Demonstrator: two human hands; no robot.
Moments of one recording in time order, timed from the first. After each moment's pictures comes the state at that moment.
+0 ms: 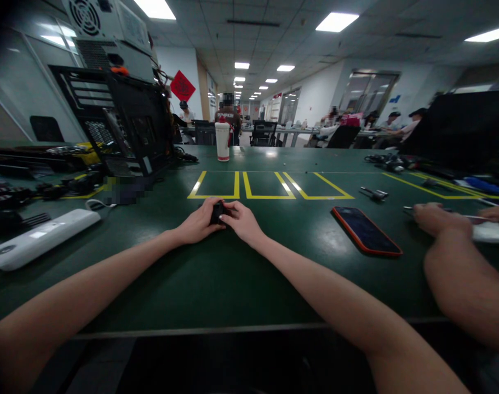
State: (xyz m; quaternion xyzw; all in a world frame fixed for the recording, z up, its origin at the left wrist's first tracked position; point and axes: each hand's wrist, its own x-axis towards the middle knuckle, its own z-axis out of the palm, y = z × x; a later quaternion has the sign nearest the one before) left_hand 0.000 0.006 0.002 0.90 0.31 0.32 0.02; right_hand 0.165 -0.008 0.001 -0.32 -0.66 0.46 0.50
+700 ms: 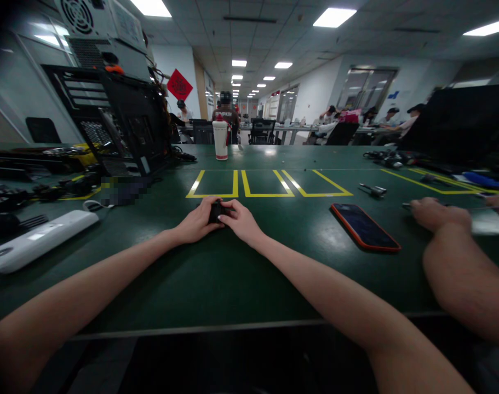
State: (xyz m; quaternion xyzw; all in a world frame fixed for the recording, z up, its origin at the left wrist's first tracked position) left_hand -0.001 0.006 0.002 0.89 0.31 0.32 0.03; right_hand 0.166 -0.009 0.000 -0.31 -0.67 0.46 0.50
